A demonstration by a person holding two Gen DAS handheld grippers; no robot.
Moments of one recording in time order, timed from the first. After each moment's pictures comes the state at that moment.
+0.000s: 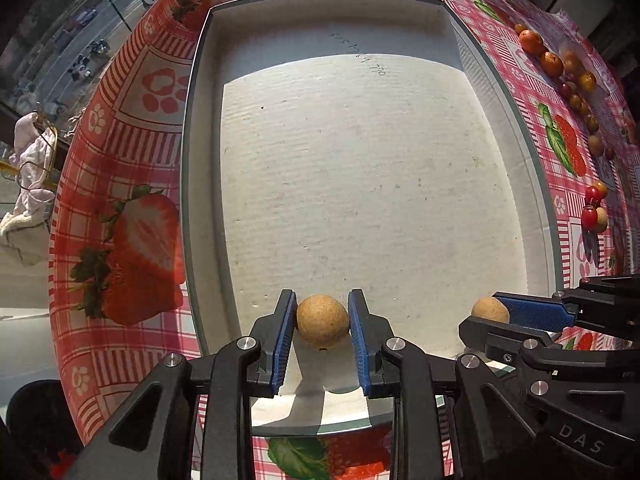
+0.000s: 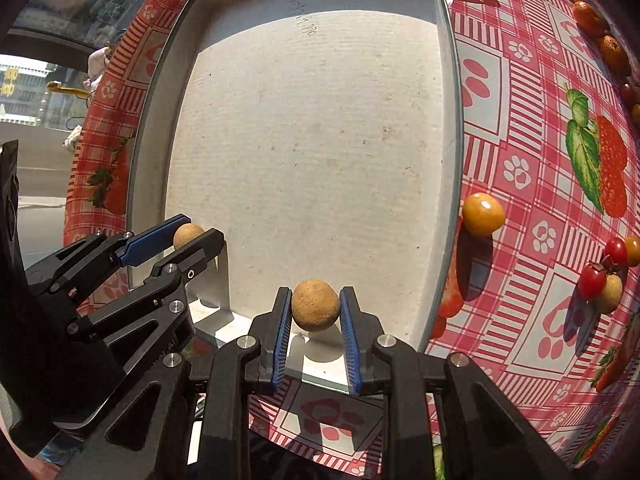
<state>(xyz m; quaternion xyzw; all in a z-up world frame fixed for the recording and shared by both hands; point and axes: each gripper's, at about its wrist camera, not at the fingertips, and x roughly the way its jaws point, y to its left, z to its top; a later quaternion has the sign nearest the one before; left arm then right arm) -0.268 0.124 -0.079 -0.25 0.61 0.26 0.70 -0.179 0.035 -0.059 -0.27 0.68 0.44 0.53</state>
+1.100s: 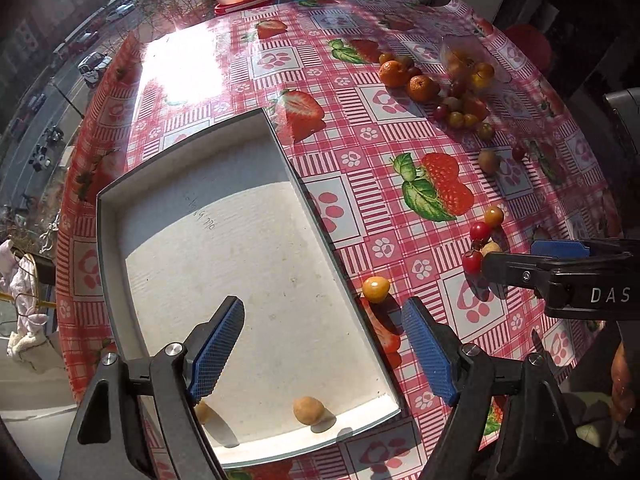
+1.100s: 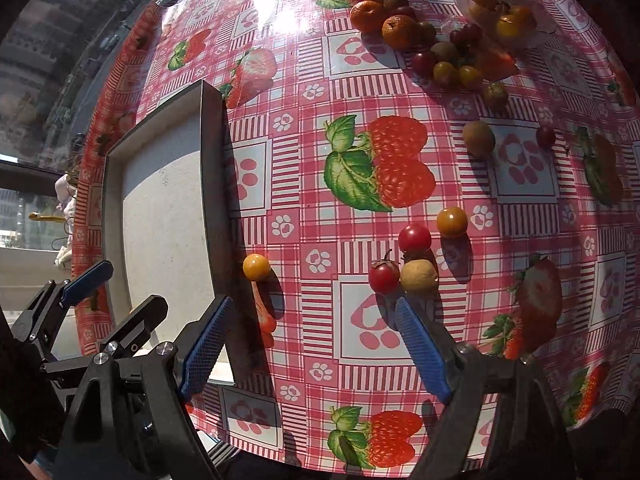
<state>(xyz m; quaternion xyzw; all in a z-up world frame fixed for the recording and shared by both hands) -0.148 0.064 0.002 -0.14 0.59 0.16 0.78 -0.053 -0.062 -0.008 -0.13 0.67 0.33 0.65</state>
